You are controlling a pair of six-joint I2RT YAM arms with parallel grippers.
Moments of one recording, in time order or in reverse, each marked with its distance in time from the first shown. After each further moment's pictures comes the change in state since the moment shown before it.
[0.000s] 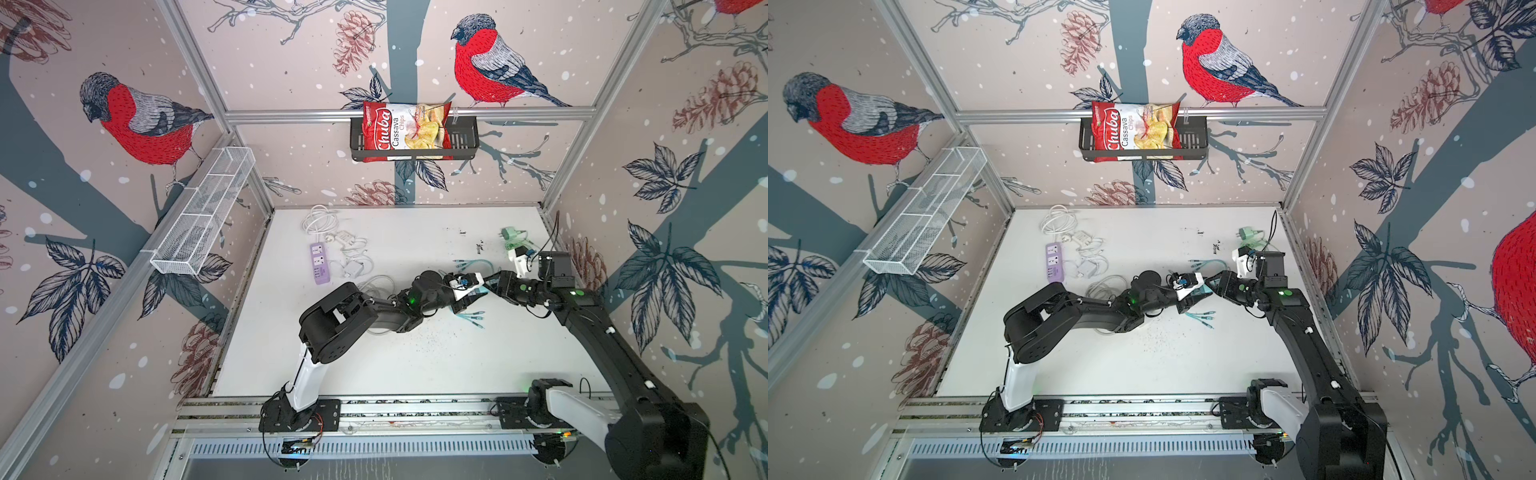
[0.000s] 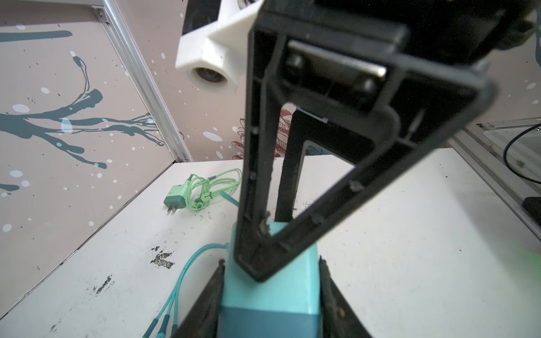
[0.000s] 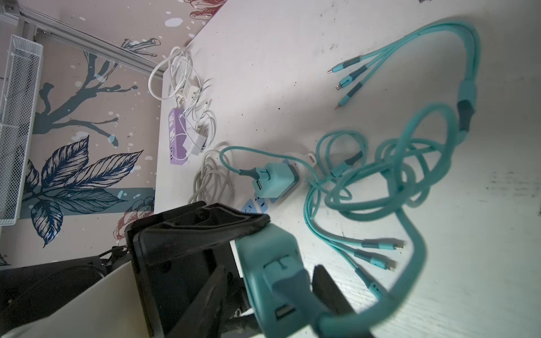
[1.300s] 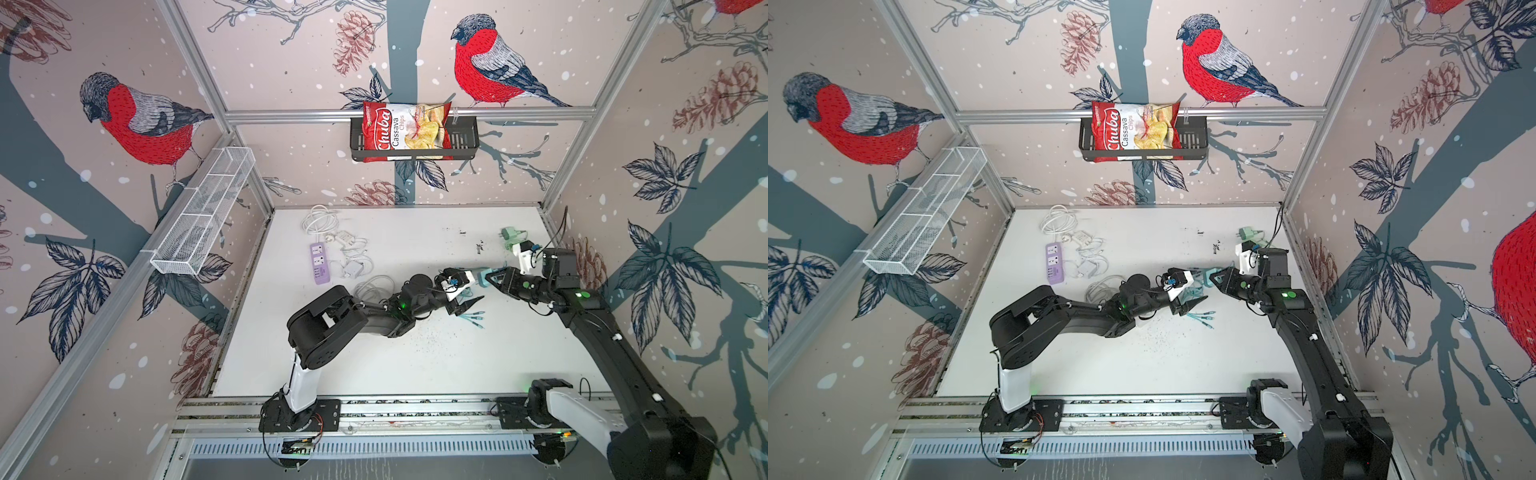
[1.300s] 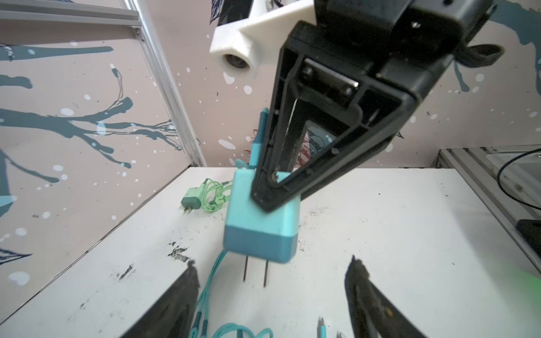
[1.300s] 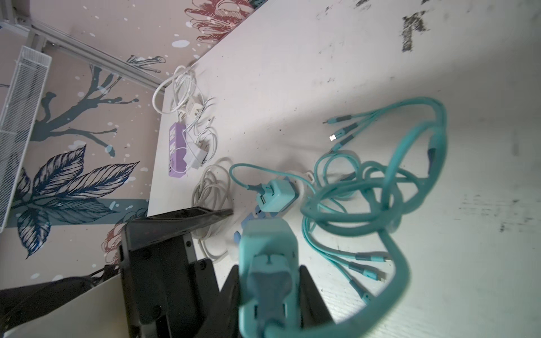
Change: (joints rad) left arm 0.003 -0.118 -0.138 0.061 -0.071 -0.051; right arm 0.008 -0.050 0.050 -0.020 0.093 0.001
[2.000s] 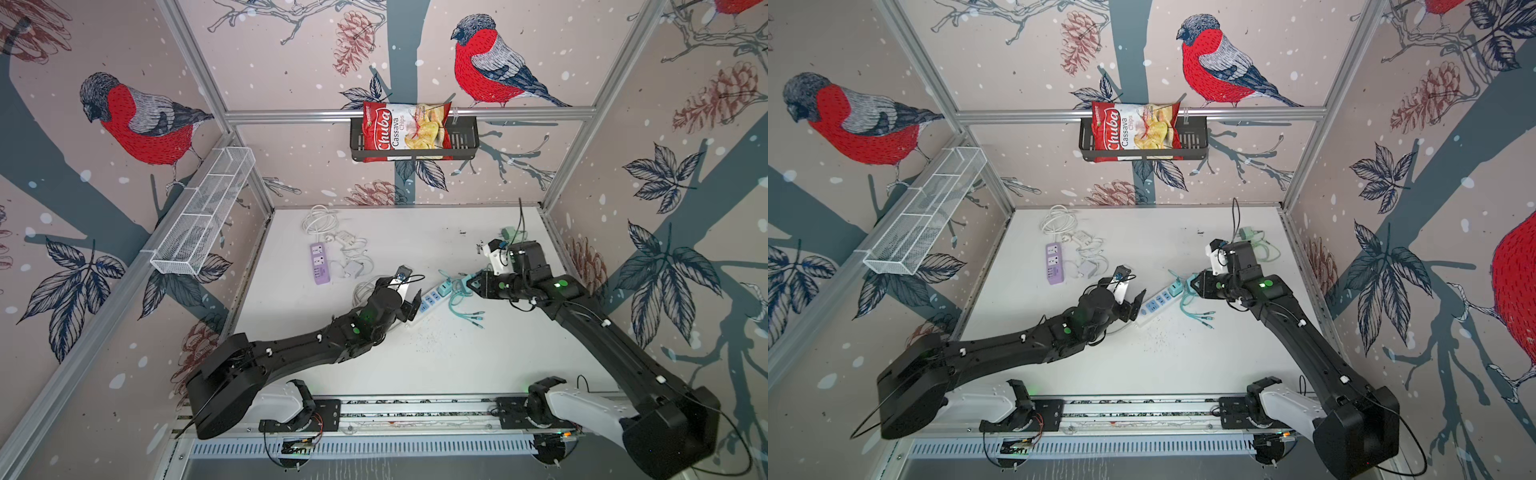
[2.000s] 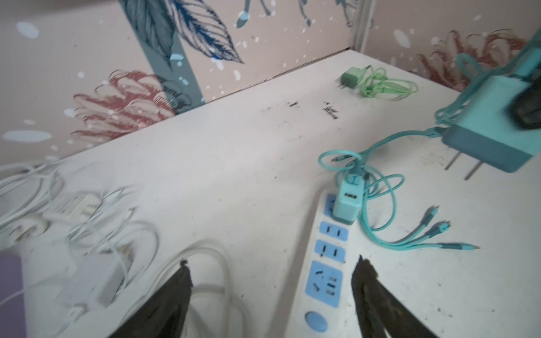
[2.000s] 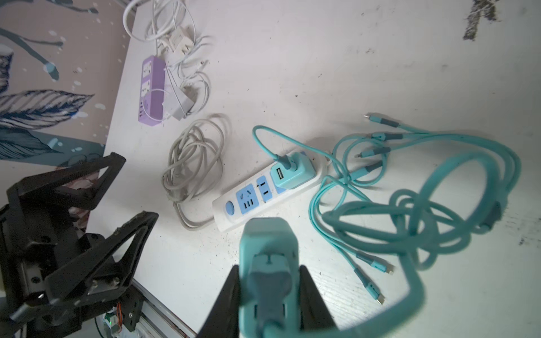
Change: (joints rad) left arm -0.007 -0.629 -0.321 -0.739 -0.722 -0.349; right arm 0.344 0.120 0.126 -0.108 0.231 -0.077
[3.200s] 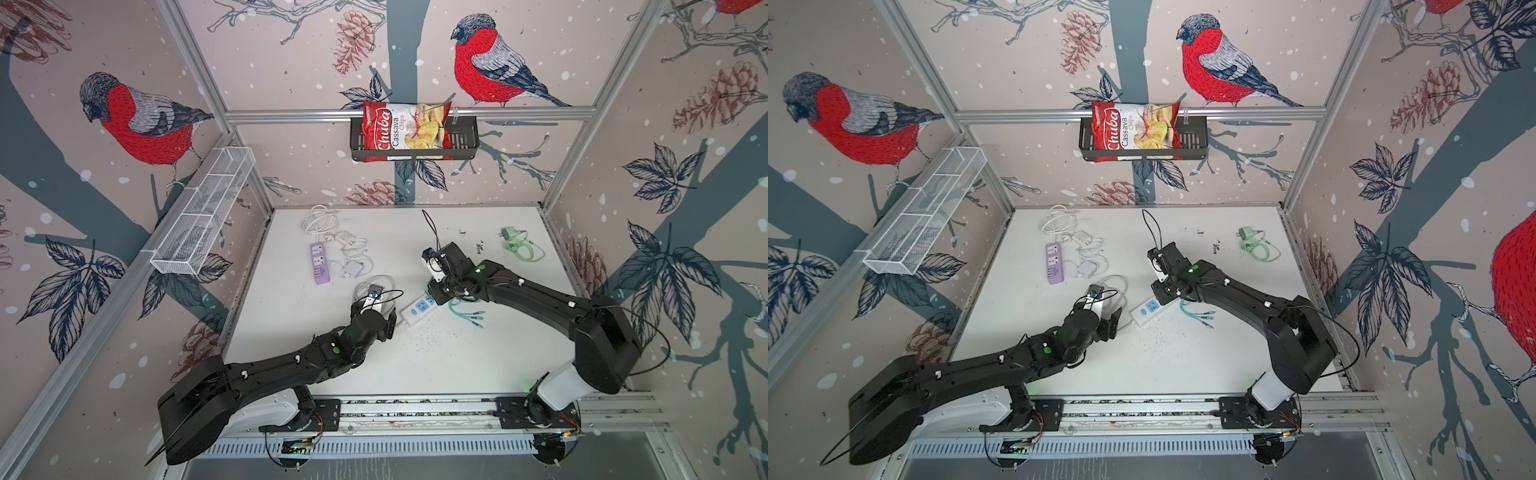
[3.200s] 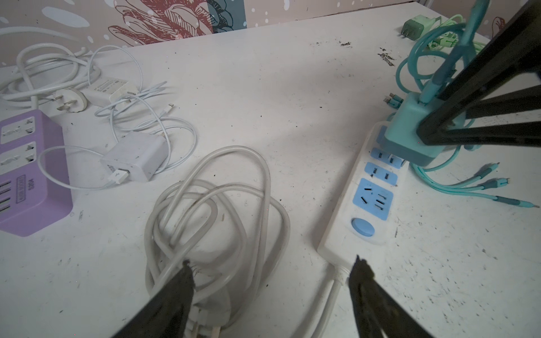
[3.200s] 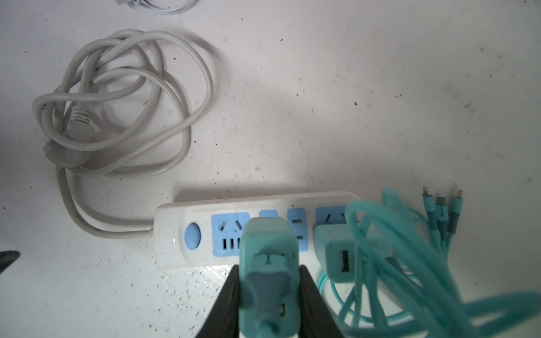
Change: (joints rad) left arm -0.003 -0.176 -0.216 -0.085 -0.048 -0.200; right arm 0.324 0.451 0.174 0.096 0.334 -0.256
